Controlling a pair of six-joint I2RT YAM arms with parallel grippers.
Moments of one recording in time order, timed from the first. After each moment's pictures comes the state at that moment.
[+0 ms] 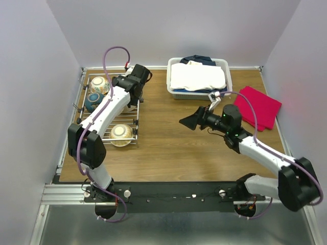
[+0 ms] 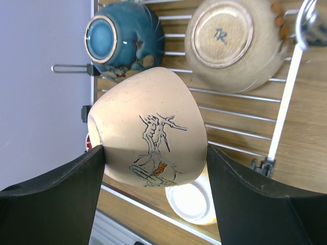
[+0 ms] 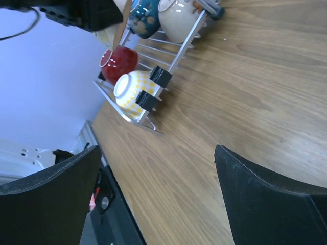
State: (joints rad) left arm -0.43 1.72 1.64 -1.06 -0.72 -0.23; right arm 0.45 1.16 0.59 0.40 -0.53 0.65
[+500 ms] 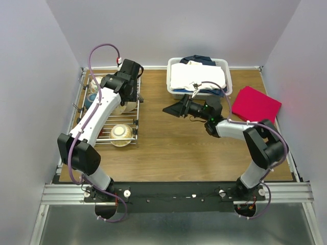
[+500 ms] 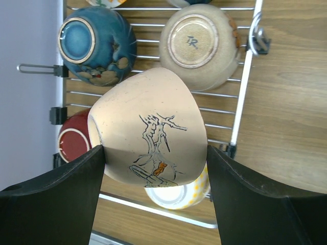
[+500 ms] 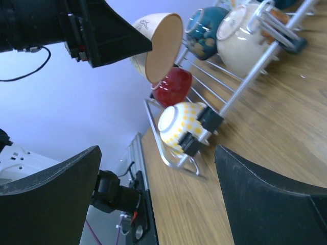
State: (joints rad) left arm -0.38 1.62 1.68 -1.05 -0.52 -0.26; right arm 0.51 1.68 0.80 0.92 -0.67 0.93
